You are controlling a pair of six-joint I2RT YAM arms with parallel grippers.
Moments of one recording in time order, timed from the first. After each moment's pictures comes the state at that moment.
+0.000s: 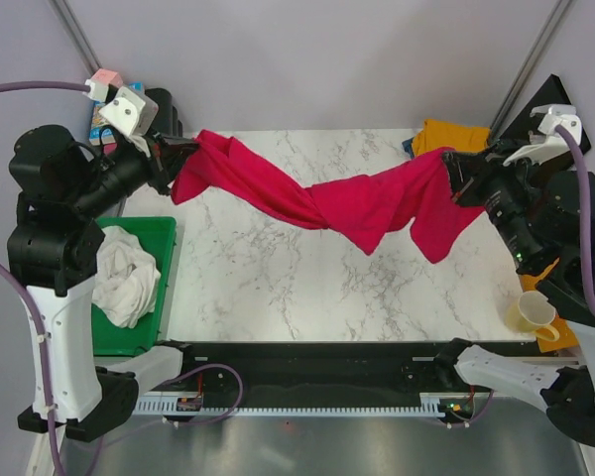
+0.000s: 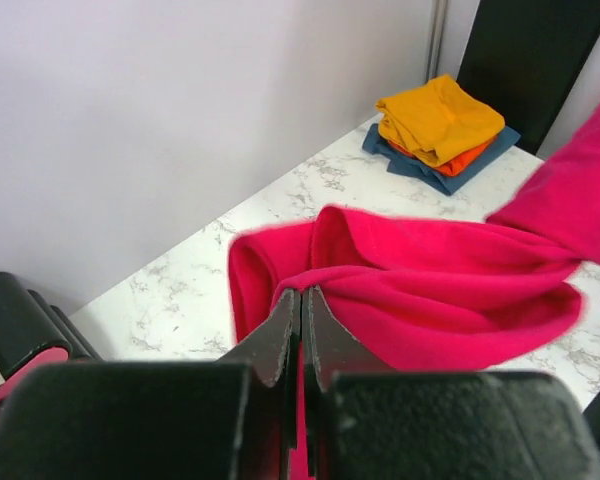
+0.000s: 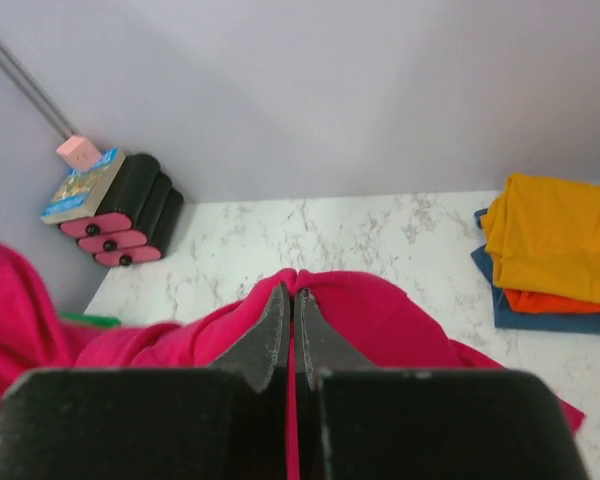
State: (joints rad) left arm -0.15 1.13 1.93 -0.85 0.51 0.16; right arm 0.70 0.98 1.75 -0.78 0.47 0.32
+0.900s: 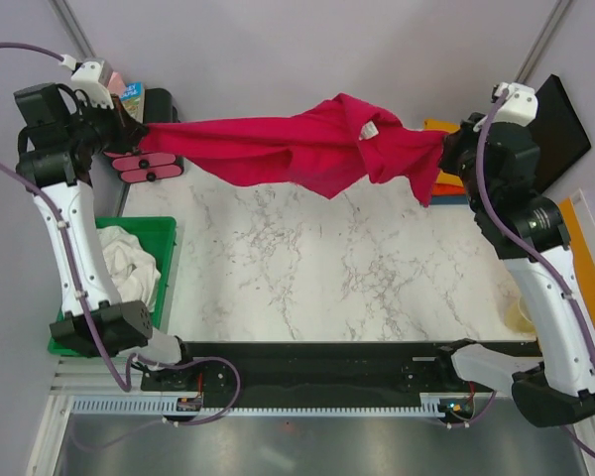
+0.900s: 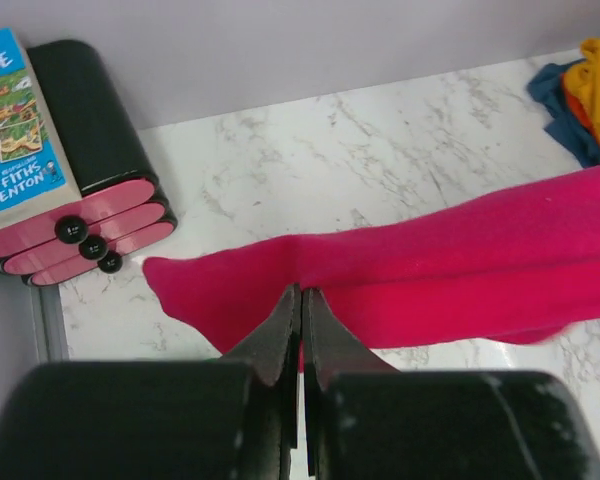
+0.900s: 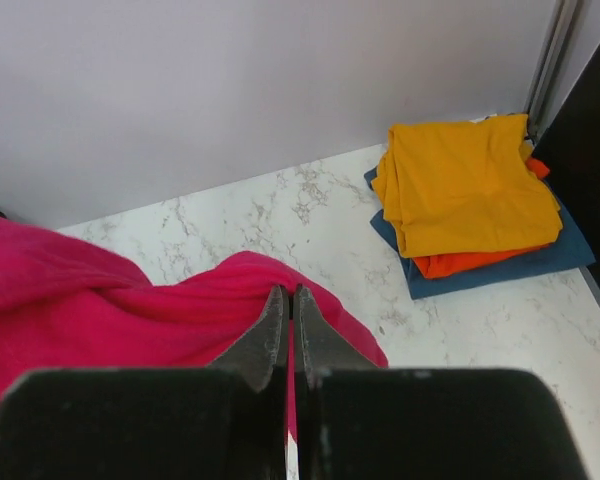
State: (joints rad) left arm 0.33 1.53 1.95 -0.86 0.62 0.14; right arm 0.34 1.16 1.62 -0.65 0.41 0.36
